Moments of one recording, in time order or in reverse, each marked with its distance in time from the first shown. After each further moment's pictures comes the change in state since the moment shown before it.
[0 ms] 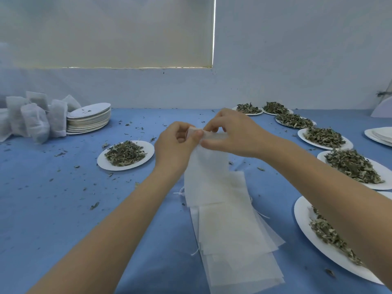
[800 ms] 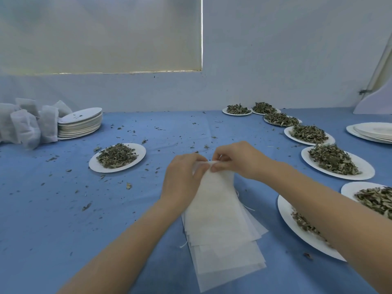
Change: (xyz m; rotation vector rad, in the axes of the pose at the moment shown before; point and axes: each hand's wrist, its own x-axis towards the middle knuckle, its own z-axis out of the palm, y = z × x) left_hand -0.044 -0.031 0.025 0.468 -0.163 0.240; right_hand -0.043 0.040 0.019 0.037 -0.222 0.171
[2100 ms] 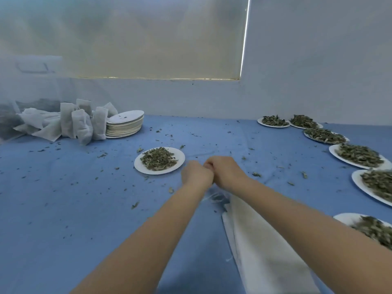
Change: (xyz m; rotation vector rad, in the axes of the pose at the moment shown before) left_hand 0.035 -0.029 -0.045 -0.199 -0.062 -0.770; right_hand 0.074 -0.092 0.067 0.016 0.001 0.127
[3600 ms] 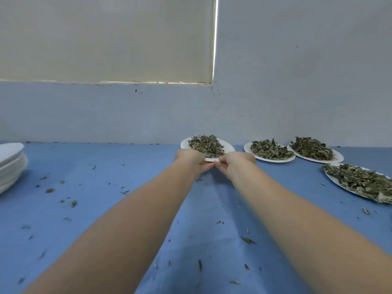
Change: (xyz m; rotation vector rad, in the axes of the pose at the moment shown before) left_hand 0.354 0.131 0.185 -0.664 -0.185 -0.299; right_hand 0.349 0.212 -0.048 1.348 0.530 0.869
